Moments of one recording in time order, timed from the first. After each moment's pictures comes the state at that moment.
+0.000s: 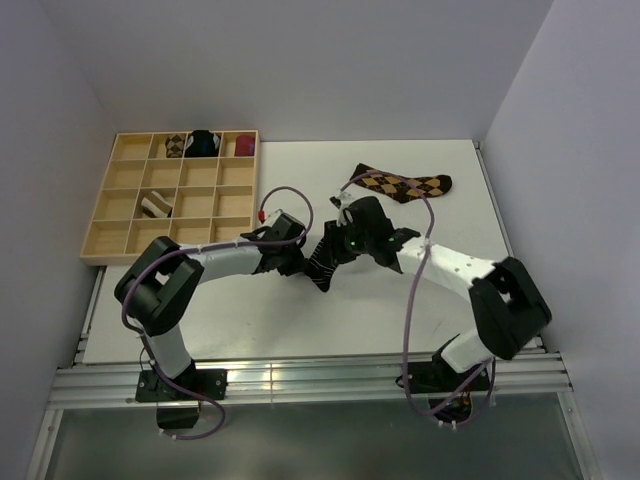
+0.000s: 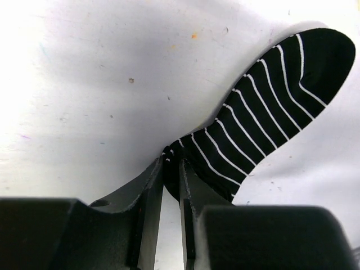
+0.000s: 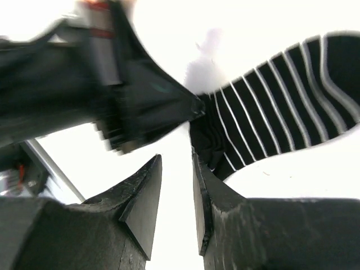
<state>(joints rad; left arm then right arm) -0.72 1.77 0.98 -0.17 -0.10 -1.09 0.60 1.53 0.89 -0.10 -0.35 0.40</state>
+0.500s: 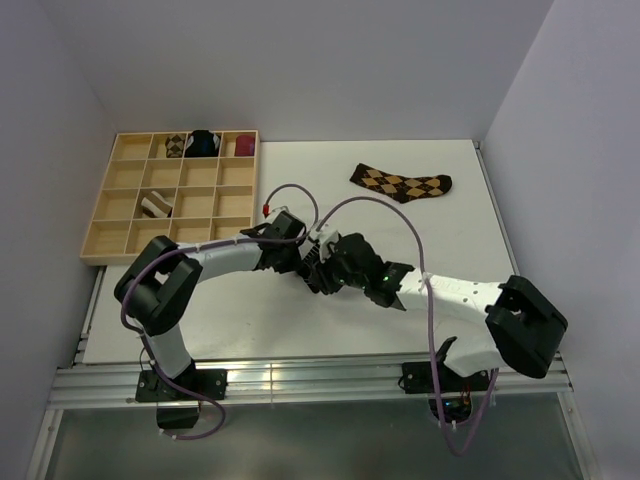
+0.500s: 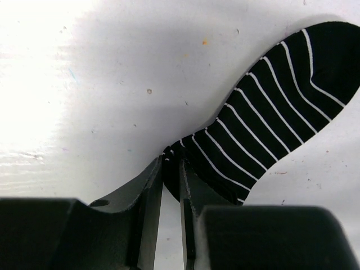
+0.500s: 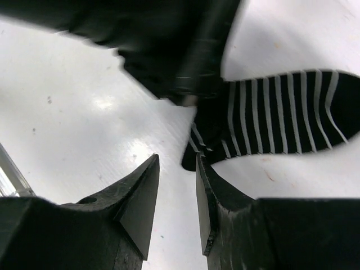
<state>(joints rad) -0.72 1.77 1.02 -0.26 -0.15 -0.90 0.85 1.34 0.68 0.08 -0.08 0.14</state>
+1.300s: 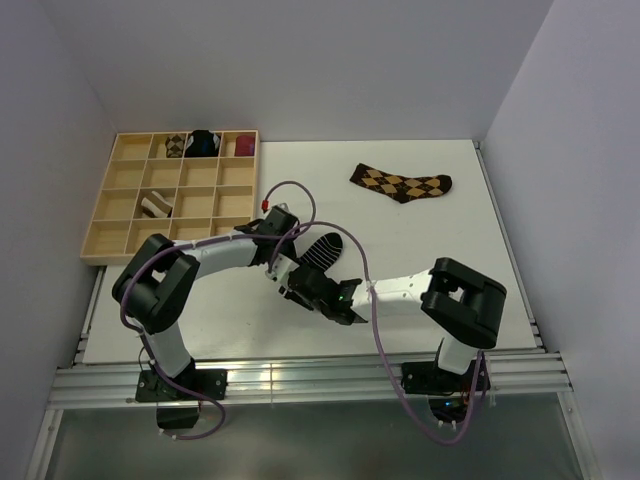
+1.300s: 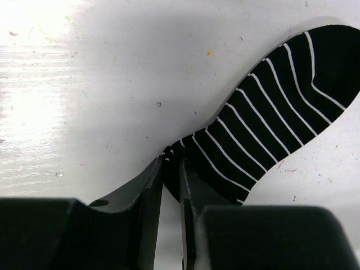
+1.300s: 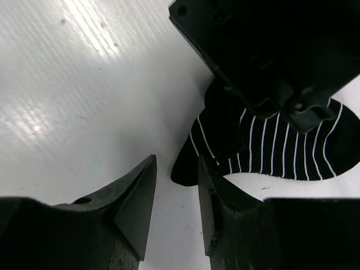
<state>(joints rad) -0.67 1.77 1.02 -0.25 -0.08 -0.78 1.12 1.67 0.80 0.14 0.33 -0.13</state>
